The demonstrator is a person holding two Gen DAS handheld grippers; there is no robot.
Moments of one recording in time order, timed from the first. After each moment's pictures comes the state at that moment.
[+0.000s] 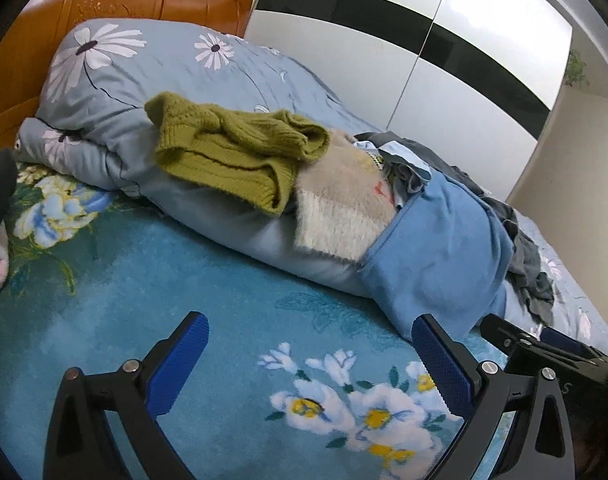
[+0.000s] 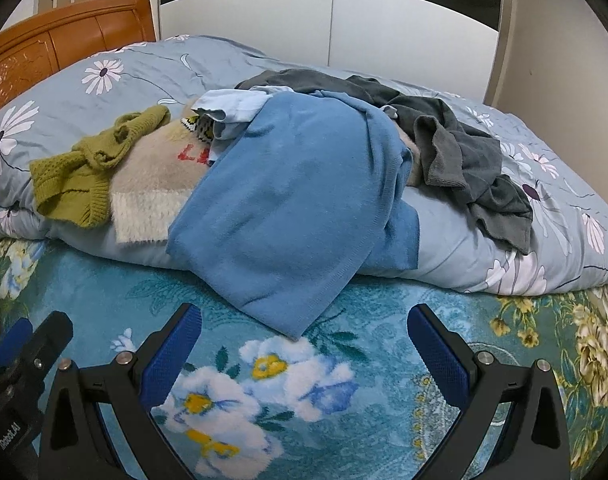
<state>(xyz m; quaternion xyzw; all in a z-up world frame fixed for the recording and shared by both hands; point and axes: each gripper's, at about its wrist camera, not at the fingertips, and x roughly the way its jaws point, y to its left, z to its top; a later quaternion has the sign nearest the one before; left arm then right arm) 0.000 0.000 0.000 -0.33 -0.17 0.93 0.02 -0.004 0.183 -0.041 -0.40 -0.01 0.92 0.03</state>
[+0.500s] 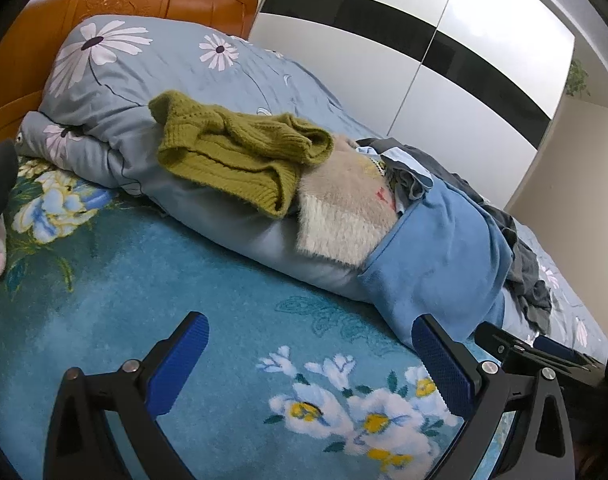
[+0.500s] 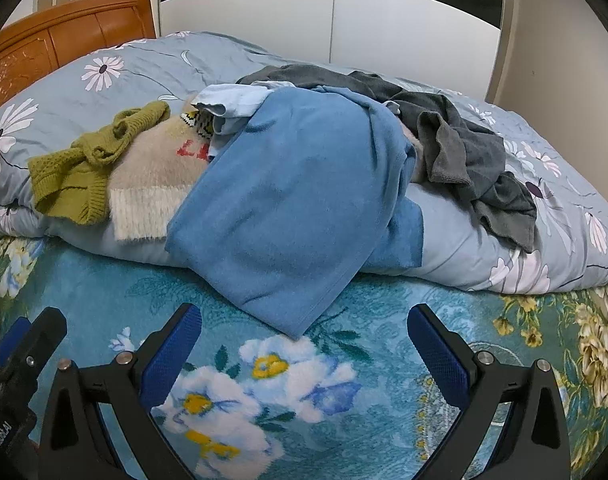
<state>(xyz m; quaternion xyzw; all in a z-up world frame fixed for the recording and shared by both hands) 0.001 -0.004 -0.001 -0.32 -0.19 0.93 0.02 -0.007 0.184 -0.045 -0.37 -0.01 0.93 0.03</state>
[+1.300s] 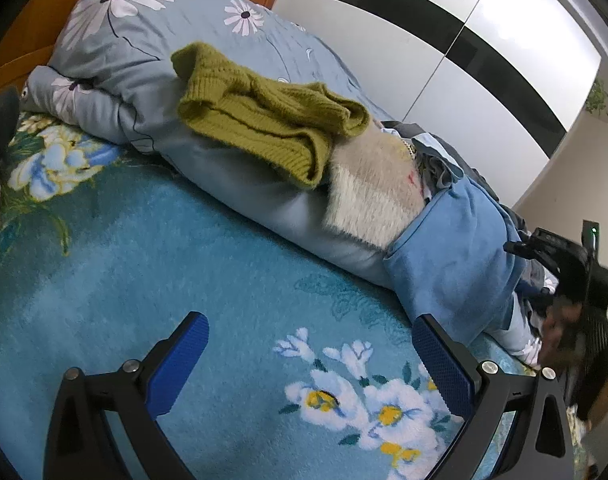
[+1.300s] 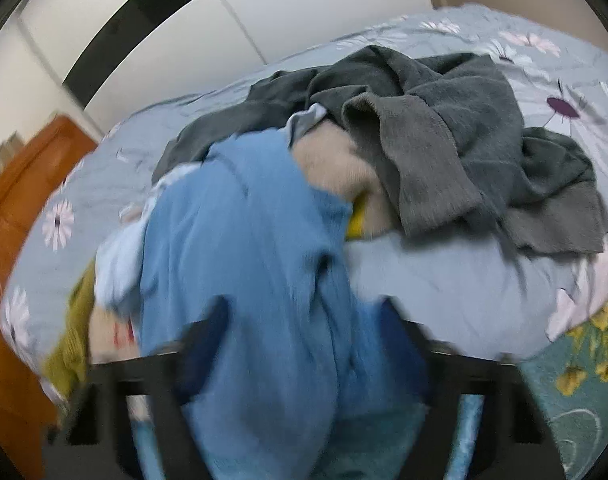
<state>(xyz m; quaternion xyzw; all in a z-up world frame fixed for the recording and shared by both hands) -0.008 -0.026 -0.023 -0.37 -0.21 0.90 0.01 -0.131 0.333 -0.037 -0.36 0.32 0.88 0.01</state>
